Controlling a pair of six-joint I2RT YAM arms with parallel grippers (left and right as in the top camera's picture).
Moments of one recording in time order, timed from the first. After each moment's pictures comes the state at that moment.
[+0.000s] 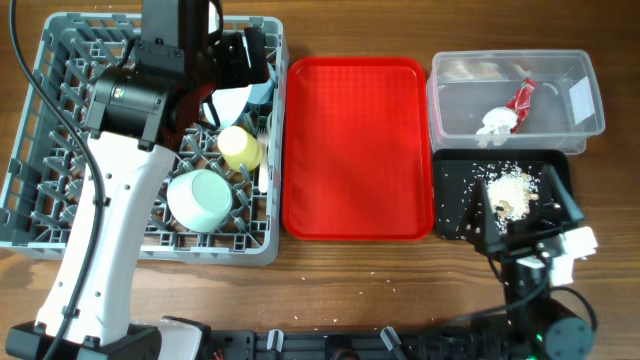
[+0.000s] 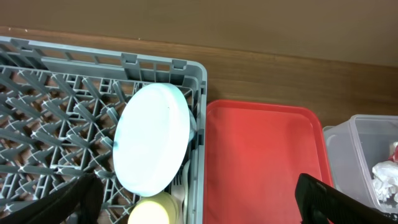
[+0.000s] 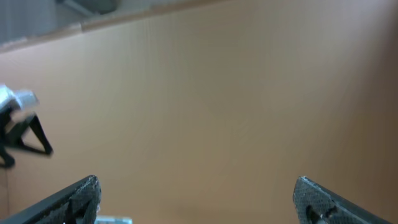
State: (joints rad) left arm -0.27 1.54 1.77 -0.96 -0.08 -0.30; right arm 0.08 0.03 0.15 0.33 -0.09 0.17
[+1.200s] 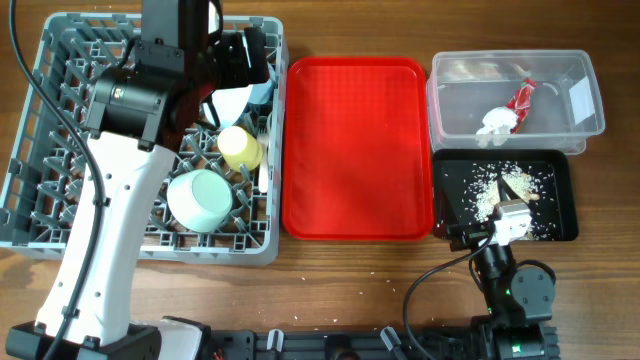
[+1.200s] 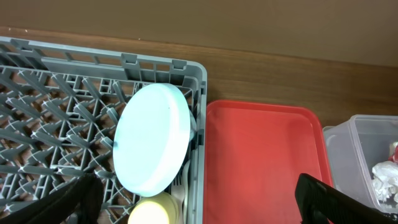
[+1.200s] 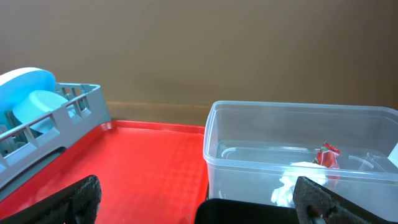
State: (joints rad) left arm -0.27 1.54 1.77 -0.96 -0.08 -0.30; right arm 0.08 0.02 0.01 0.00 -0.08 0.02
